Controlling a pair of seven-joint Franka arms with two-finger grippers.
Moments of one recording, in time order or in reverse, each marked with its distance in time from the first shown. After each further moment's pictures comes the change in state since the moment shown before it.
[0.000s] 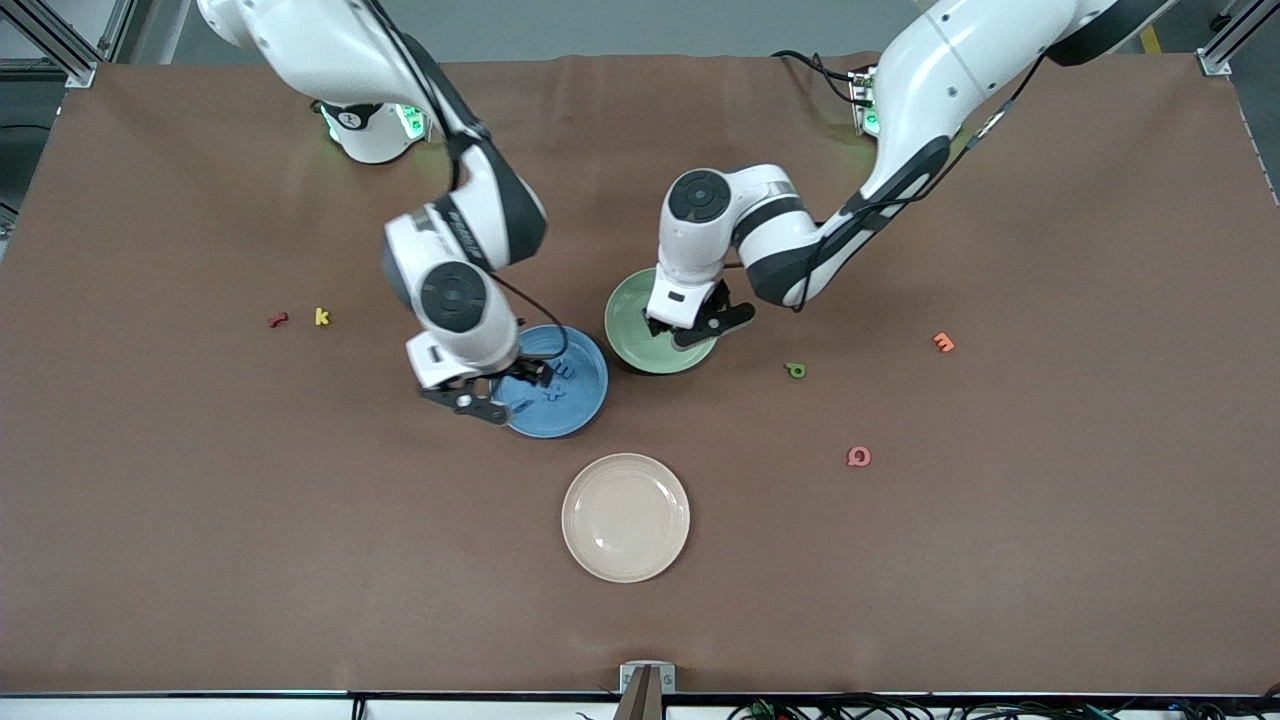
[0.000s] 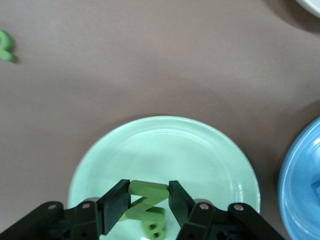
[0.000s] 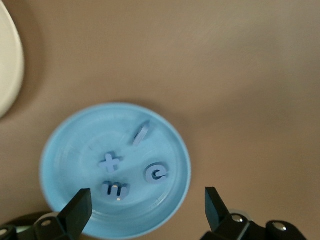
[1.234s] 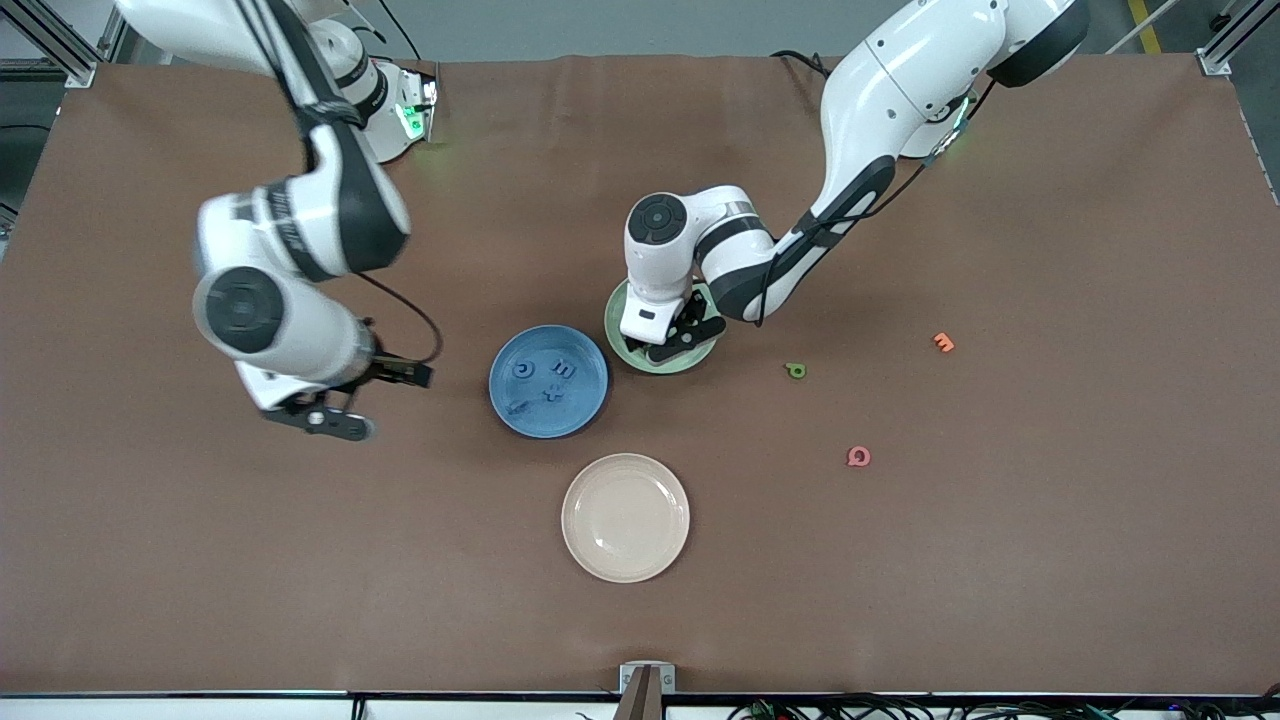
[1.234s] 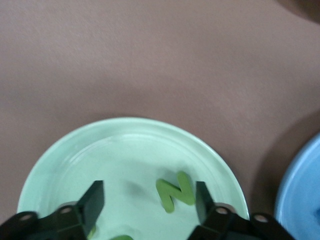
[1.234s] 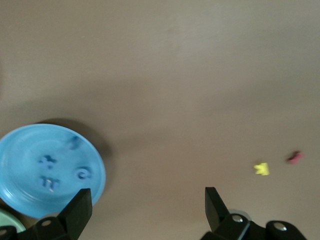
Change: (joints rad) left arm -0.168 0.063 0.154 0.119 -0.038 -0.019 -0.015; right arm -0.241 -0.137 -0.007 0.036 -0.032 -0.248 -0.411
